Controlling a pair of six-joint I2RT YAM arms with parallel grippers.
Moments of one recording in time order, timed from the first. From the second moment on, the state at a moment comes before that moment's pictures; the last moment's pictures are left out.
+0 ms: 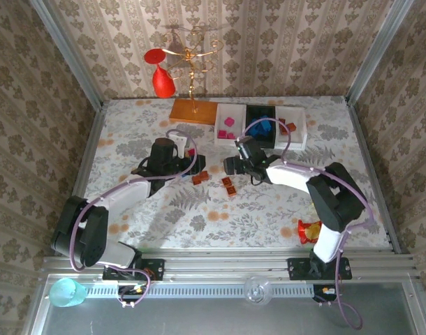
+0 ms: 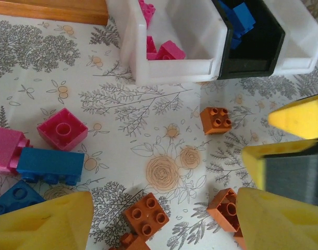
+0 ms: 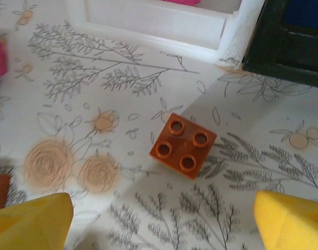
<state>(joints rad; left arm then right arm) -0.49 1.41 0.76 0.09 0.25 -0.30 0.55 1.82 1.08 -0.12 0.17 0.35</state>
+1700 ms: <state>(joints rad) -0.71 1.63 1.04 0.17 0.35 -0.30 0.21 1.52 0.95 -0.08 0.11 0.41</state>
